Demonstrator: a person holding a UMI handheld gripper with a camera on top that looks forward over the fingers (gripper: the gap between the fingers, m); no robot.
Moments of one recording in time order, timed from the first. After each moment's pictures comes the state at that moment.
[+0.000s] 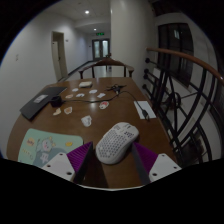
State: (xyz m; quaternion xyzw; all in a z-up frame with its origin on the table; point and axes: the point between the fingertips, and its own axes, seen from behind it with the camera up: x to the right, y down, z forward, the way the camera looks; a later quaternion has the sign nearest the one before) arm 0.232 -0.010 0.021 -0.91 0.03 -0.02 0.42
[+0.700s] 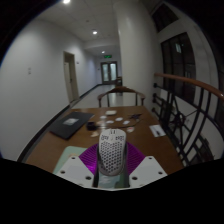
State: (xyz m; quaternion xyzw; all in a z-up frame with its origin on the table) arm 0.140 -0.076 0.158 -0.85 0.01 0.02 0.53
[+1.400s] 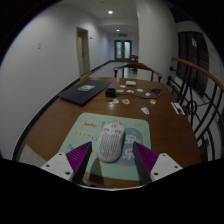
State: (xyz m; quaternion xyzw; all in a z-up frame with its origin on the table) arm 0.068 -0.119 0.061 -0.91 -0.06 0.03 0.42
